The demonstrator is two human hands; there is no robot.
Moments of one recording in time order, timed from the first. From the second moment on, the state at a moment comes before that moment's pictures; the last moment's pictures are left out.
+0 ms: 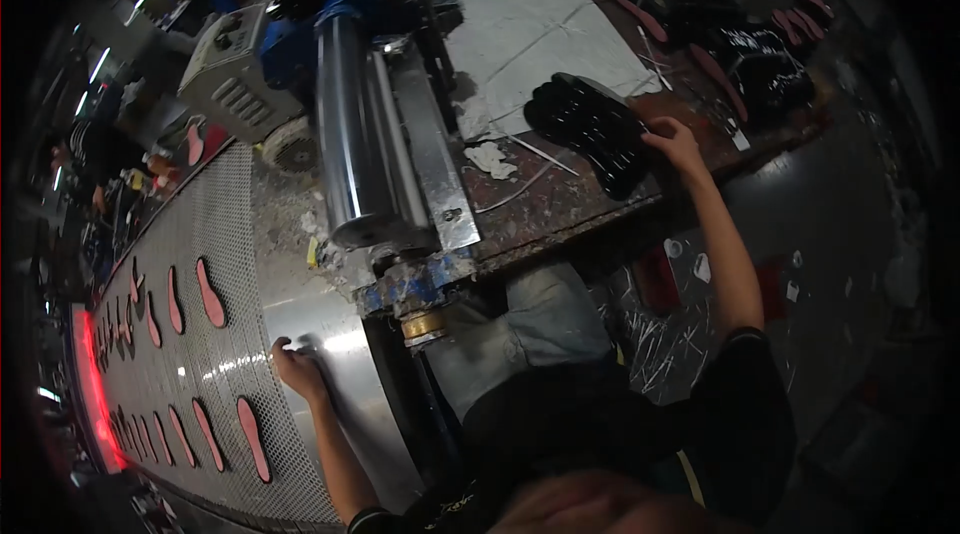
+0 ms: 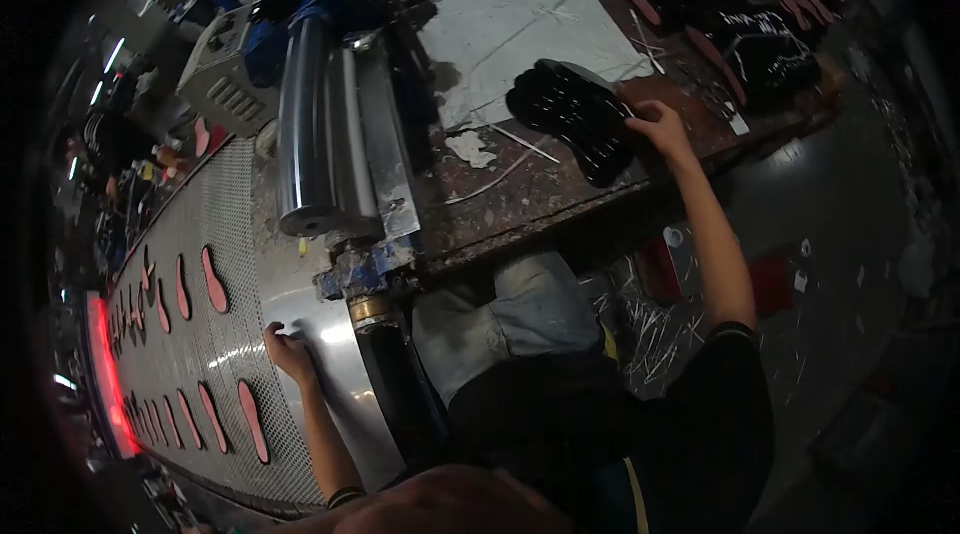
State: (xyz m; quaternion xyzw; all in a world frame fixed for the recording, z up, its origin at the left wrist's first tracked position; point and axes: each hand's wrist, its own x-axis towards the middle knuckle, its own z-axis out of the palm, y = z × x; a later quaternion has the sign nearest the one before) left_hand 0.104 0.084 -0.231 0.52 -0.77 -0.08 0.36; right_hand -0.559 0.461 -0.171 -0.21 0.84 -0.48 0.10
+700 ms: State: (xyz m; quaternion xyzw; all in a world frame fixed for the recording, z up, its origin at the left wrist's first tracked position) left_hand -0.120 0.064 0.044 0.03 -0.95 -0.26 0.16; right_hand -0.391 0.338 -0.002 -0.61 0.63 -0.47 0.09
